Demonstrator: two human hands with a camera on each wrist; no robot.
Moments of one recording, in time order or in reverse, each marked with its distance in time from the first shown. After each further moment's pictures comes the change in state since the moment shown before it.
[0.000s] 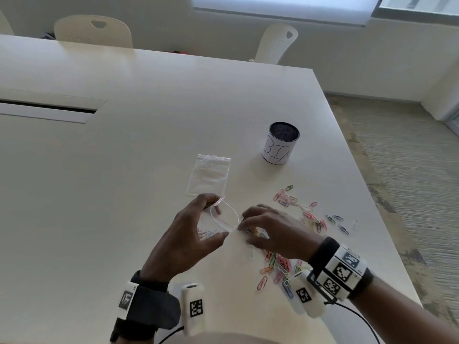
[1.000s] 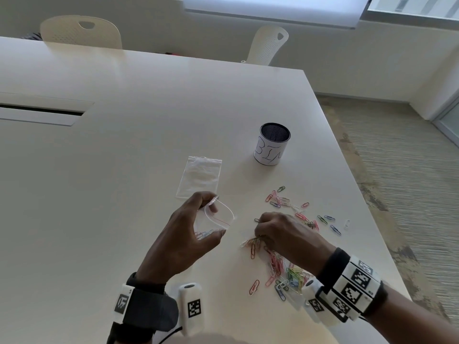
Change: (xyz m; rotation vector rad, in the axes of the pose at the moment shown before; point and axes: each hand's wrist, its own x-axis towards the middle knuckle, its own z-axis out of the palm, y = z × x) left_hand 0.010 0.001 0.009 0.017 0.019 0.025; right_hand -0.027 0.015 0.002 -0.117 0.042 0.080
